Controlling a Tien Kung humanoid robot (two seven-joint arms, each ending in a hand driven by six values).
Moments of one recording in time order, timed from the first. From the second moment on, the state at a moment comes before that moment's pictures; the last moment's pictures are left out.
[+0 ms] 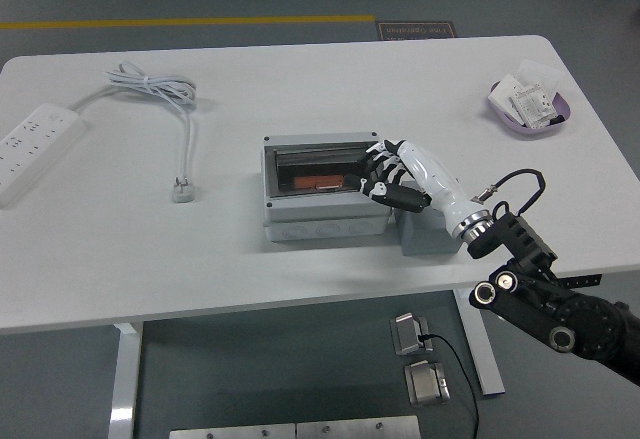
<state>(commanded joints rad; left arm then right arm) -0.10 0.15 -0.77 -0.21 0.68 -0.01 0.22 0.50 -0.37 0.59 1.21 -1.45 -0.44 0.15</state>
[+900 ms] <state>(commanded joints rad) -0.11 0.15 -0.77 -0.21 0.68 -0.01 0.23 0.52 -0.34 0.59 1.19 -1.46 -0.44 0.15</state>
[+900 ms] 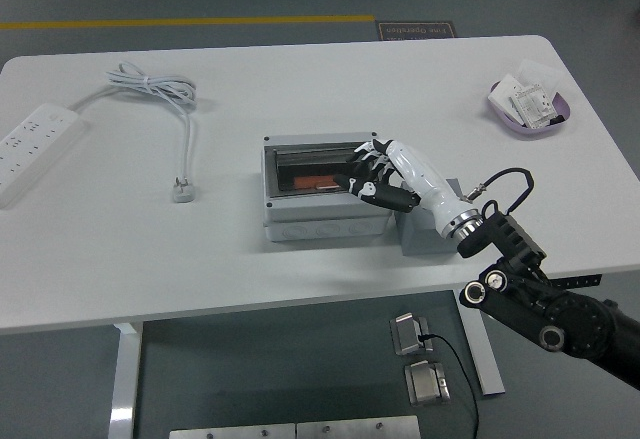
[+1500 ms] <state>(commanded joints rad) -0.11 0.15 -0.76 -0.21 0.67 -0.01 0.22 0.52 -0.36 0.58 1.17 -1.43 -0.44 0.16</state>
